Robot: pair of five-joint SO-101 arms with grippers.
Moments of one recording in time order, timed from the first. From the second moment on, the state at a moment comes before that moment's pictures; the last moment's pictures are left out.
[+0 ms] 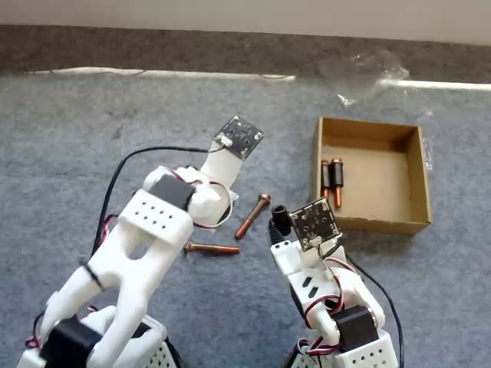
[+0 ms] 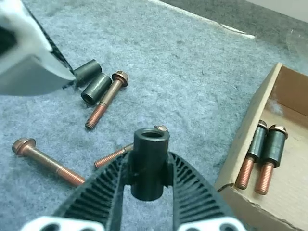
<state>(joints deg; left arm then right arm) 20.8 -24.6 36.7 61.4 -5.1 -25.0 -104.5 87.0 53.3 9.4</state>
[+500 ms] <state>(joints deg) 20.9 5.8 14.9 61.7 10.6 -17.6 -104.5 91.1 48.0 6.1</state>
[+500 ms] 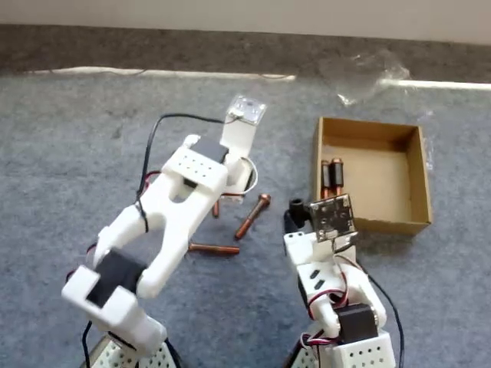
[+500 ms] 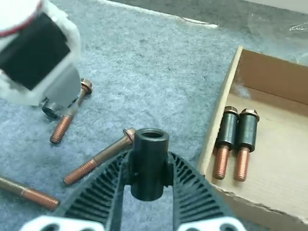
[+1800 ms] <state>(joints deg) 13.7 18.8 8.1 58.0 25.1 -17.1 -104.5 91.1 48.0 5.8</state>
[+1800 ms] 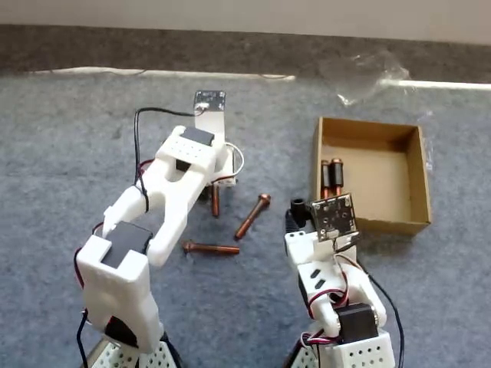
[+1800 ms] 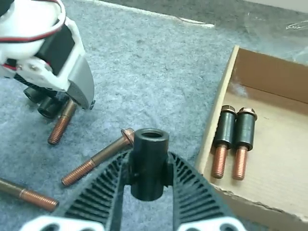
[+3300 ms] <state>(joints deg) 13.6 27.1 4.5 51.6 25.4 -17.1 -104.5 91.1 48.0 5.8</state>
